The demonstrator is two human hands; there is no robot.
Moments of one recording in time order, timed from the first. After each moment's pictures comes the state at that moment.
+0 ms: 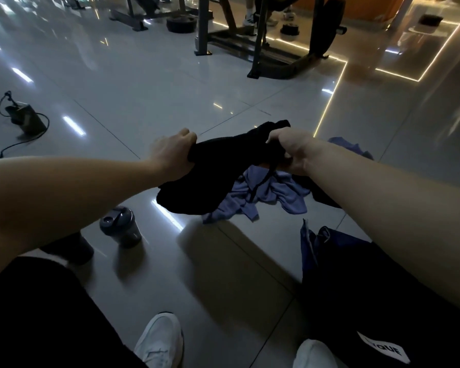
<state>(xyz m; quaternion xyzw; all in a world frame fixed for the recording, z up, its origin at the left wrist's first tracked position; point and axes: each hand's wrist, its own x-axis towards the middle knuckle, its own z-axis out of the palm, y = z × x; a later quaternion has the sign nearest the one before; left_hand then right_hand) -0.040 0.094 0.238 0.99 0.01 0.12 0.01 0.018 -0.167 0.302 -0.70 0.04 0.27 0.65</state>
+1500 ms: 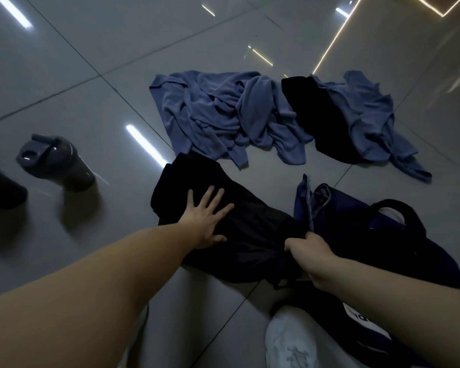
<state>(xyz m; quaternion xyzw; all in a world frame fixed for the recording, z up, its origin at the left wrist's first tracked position) -0.095 -0.041 -0.074 0.96 -0.11 -0.25 -0.02 -0.087 -0.289 0.065 -0.82 0.26 0.37 0.34</state>
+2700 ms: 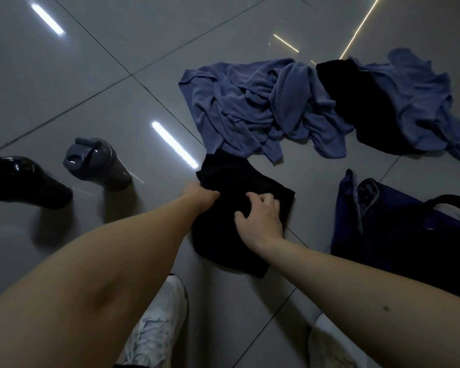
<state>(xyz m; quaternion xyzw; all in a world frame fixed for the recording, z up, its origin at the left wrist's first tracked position) -0.077 0.044 -0.034 0.77 0.40 -0.22 0.45 -0.088 -0.126 0.002 -0.94 -0.07 0.23 0.22</state>
